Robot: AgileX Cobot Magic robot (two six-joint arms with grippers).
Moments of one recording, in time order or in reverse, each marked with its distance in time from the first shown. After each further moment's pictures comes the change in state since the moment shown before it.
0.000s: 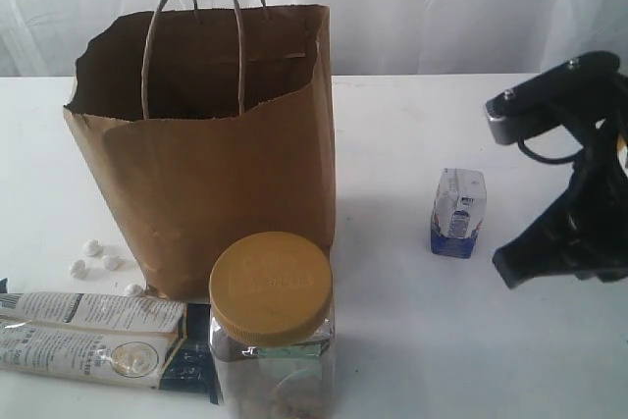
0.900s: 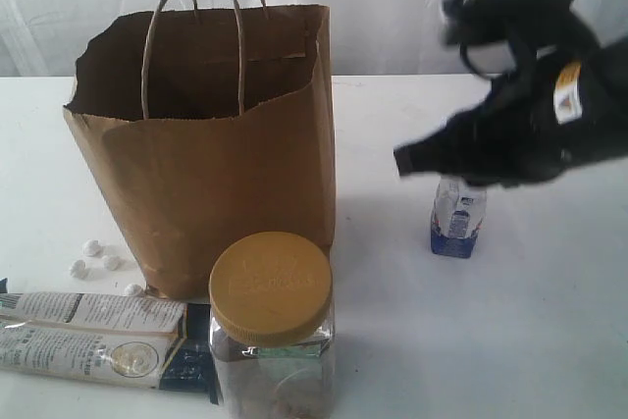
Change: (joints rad) left arm 0.000 0.000 0.000 0.000 0.000 0.000; right arm -0.011 0.006 -0.022 0.086 -0.506 0.054
